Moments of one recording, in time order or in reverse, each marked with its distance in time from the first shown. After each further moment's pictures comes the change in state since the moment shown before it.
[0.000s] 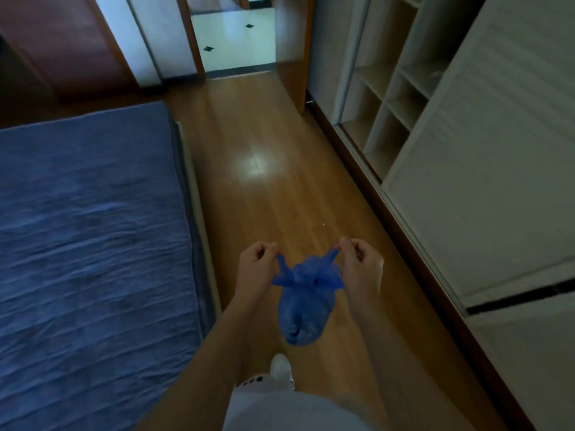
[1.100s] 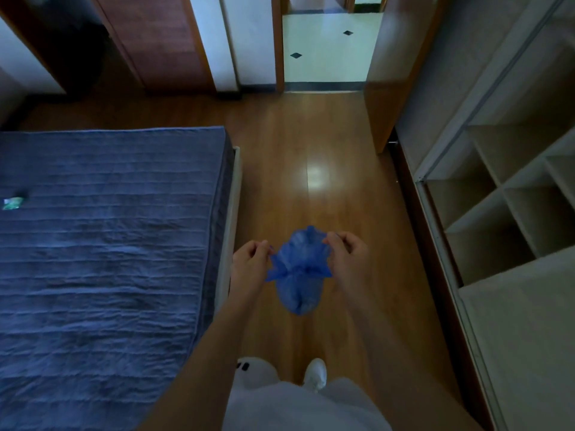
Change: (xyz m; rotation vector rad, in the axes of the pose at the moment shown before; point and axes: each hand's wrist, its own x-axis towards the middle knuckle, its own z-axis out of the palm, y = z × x) left_hand 0.423 0.111 -0.008 -0.059 0.377 -0.151; right_hand 0.399 -0.123 0.296 0.019 -0.442 -0.047
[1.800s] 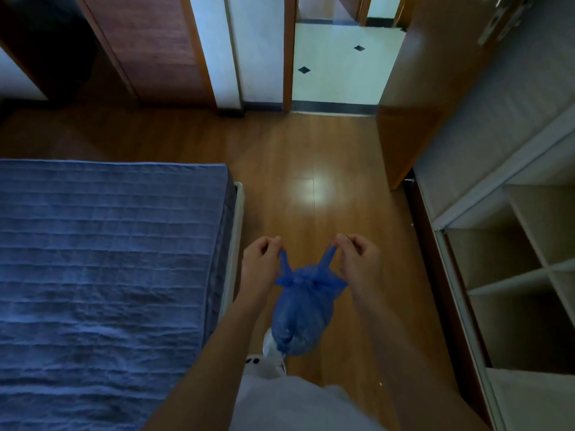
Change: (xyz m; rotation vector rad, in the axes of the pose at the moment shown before) left_hand 0.306 0.107 0.023 -0.057 -0.030 0.076; right_hand 0.272 -0.077 0.152 -0.072 -0.015 0.010
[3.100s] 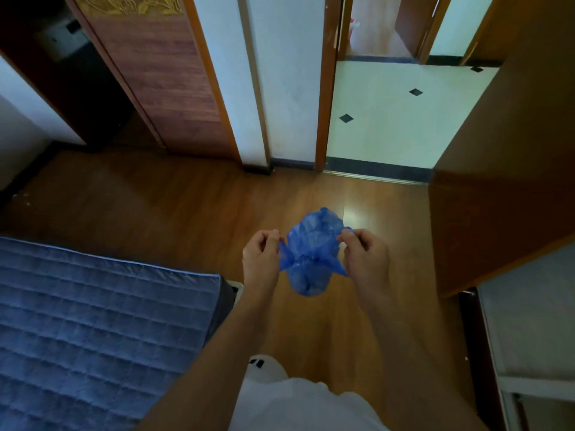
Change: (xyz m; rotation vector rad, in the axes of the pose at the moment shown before) left_hand 0.511 0.194 0.148 -0.058 0.300 0.012; right_hand 0.556 -0.162 0.140 0.057 -0.180 -0.098
